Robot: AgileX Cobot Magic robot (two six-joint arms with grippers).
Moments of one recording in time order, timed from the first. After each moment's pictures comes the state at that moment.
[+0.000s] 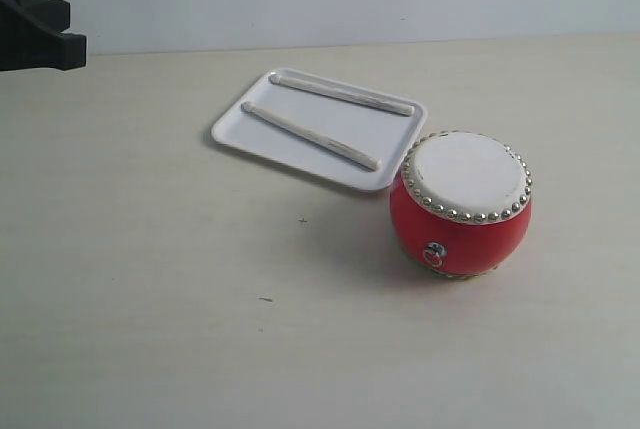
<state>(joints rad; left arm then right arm) -0.30 1.23 -0.74 -1.73 0.07 1.85 0.47 0.68 -0.76 0.32 0.30 -0.33</state>
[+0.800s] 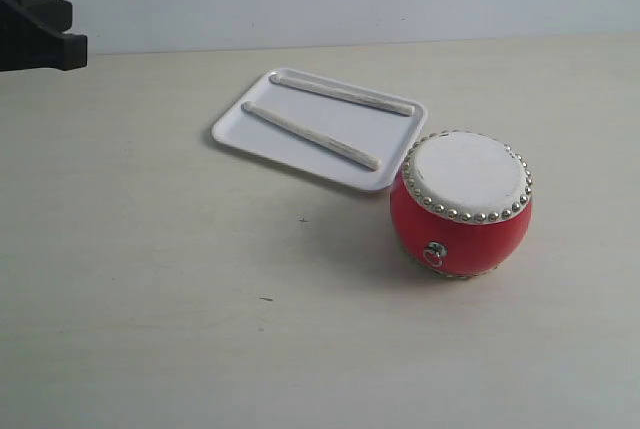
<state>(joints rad) -0.30 1.23 -0.74 -1.74 0.07 1.85 0.47 0.66 -0.76 0.32 0.30 -0.33</state>
